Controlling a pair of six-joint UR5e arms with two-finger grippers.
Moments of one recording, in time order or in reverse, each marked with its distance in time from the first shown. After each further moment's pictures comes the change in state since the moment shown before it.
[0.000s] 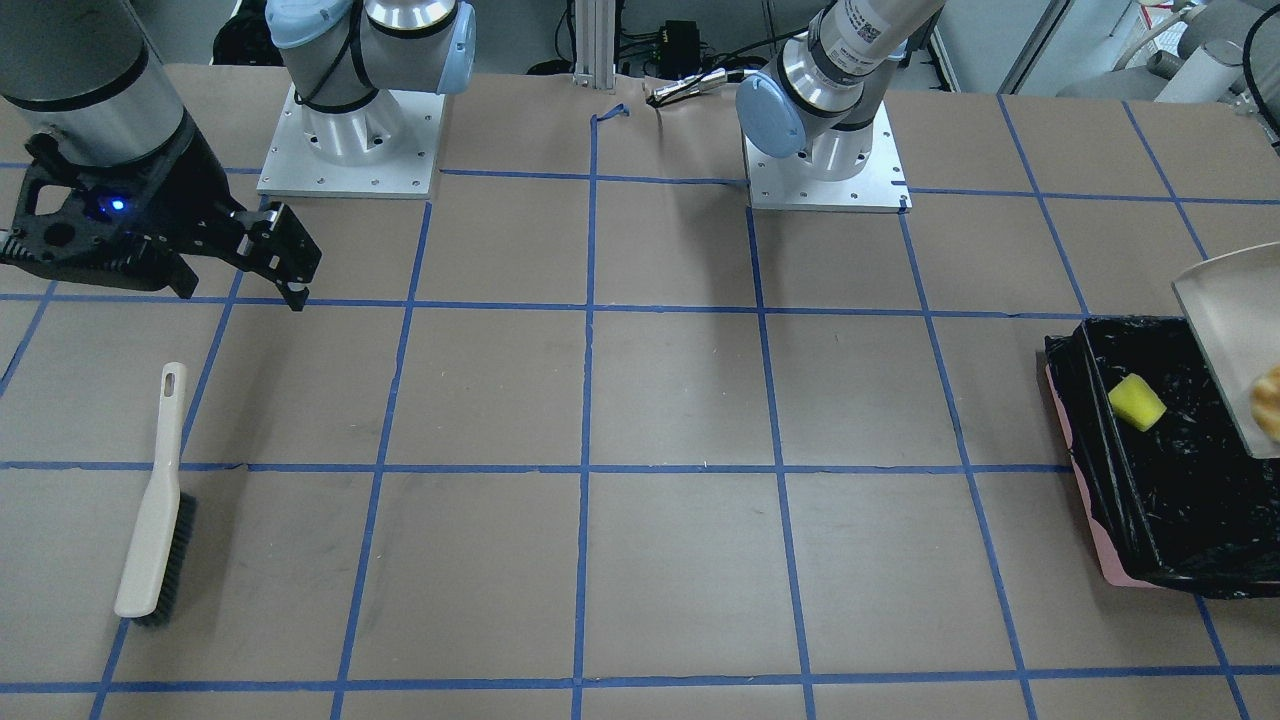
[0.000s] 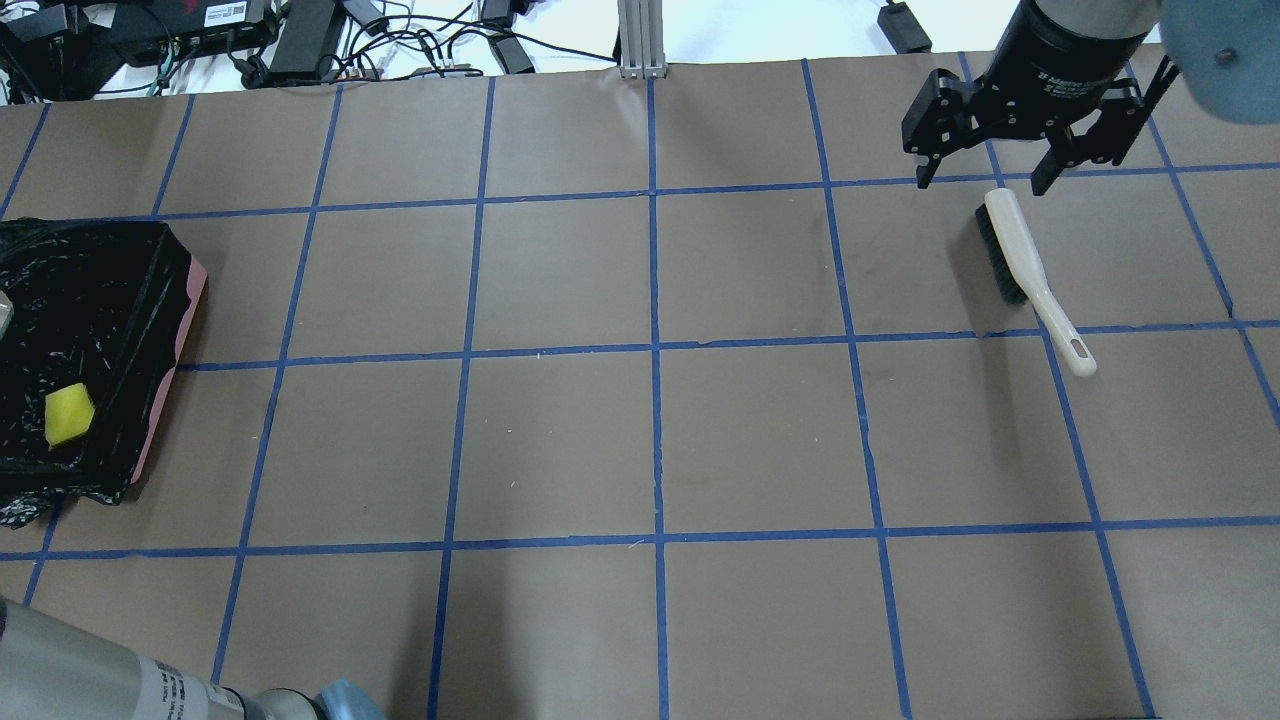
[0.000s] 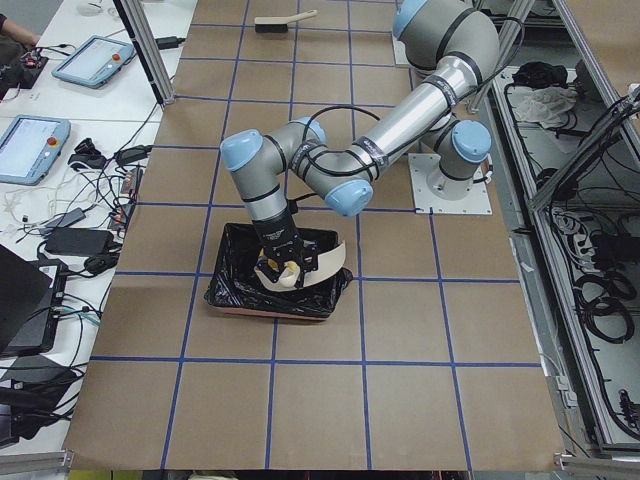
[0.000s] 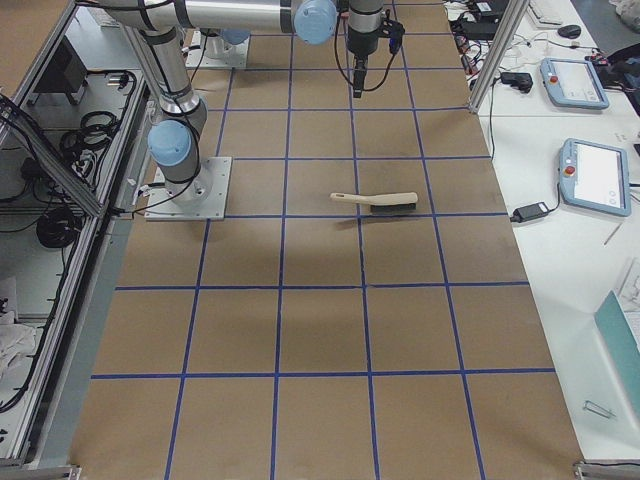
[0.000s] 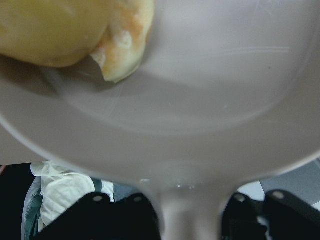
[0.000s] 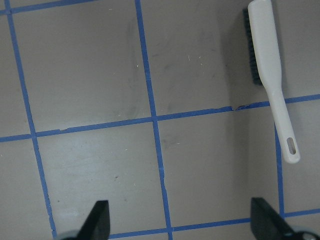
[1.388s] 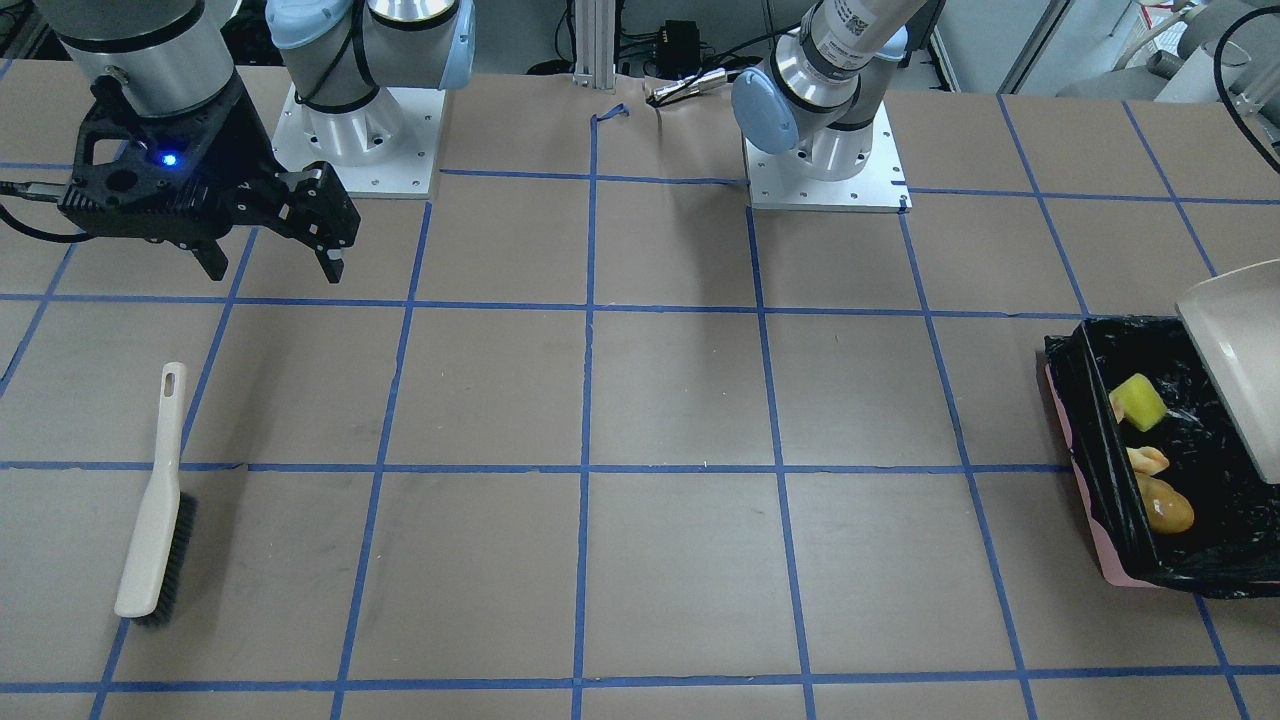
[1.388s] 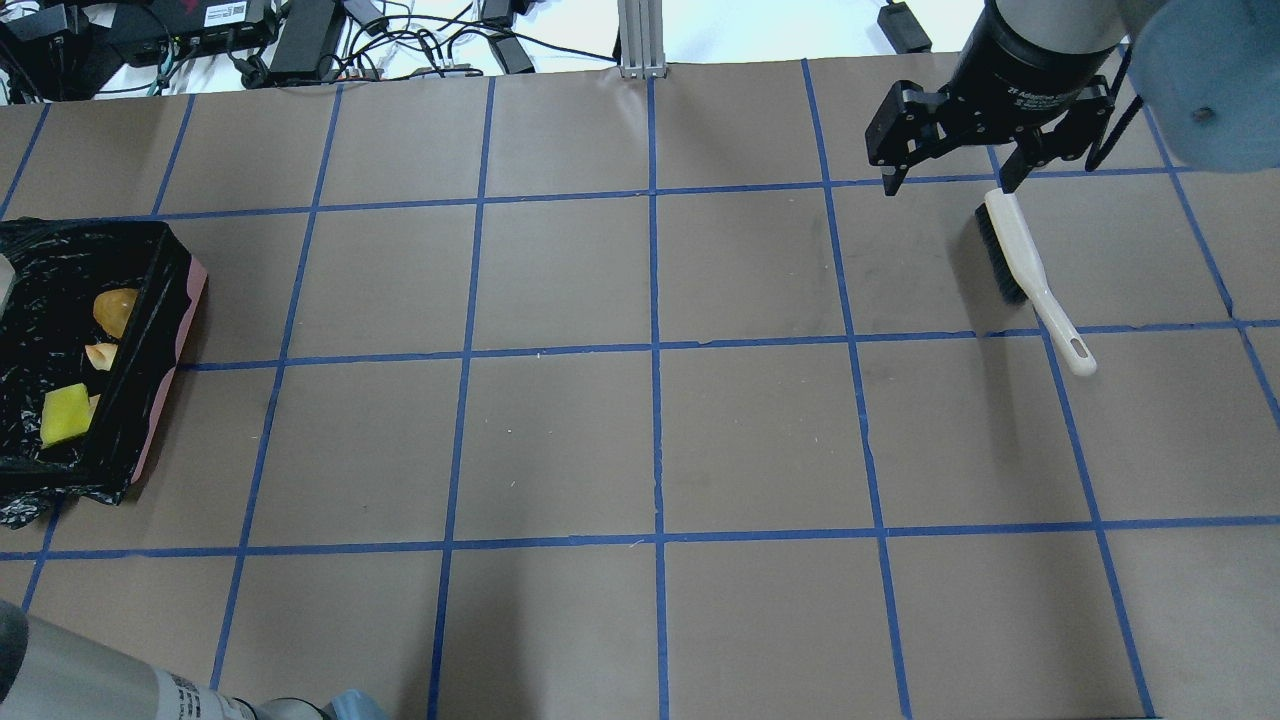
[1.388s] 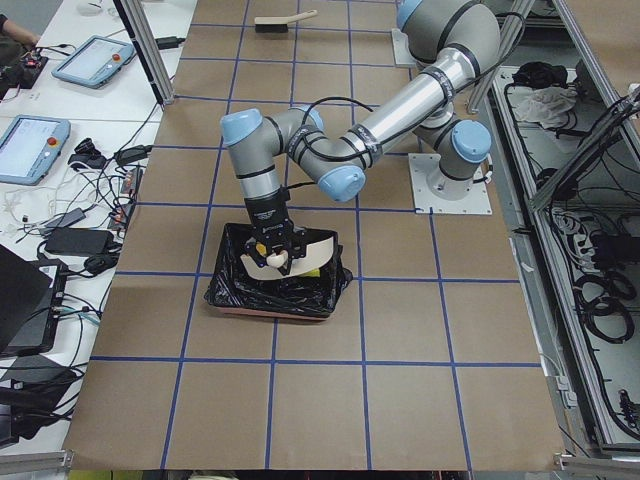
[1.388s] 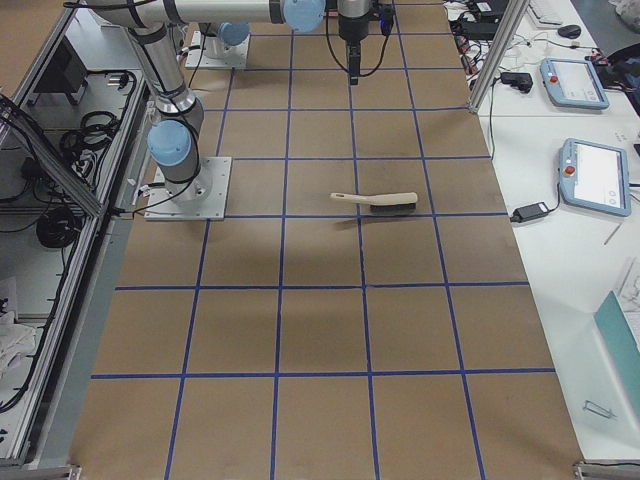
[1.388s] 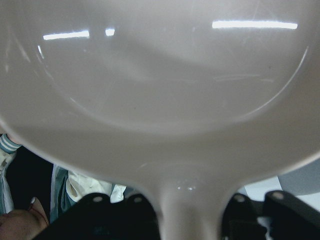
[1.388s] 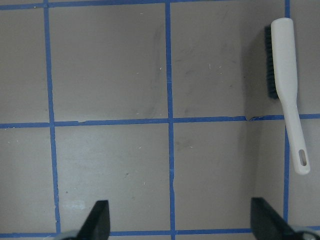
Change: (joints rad) left arm -0.044 0.027 -0.019 0.069 -0.038 0.007; right arm 0.043 -0.048 0.030 -0.044 0.003 -0.046
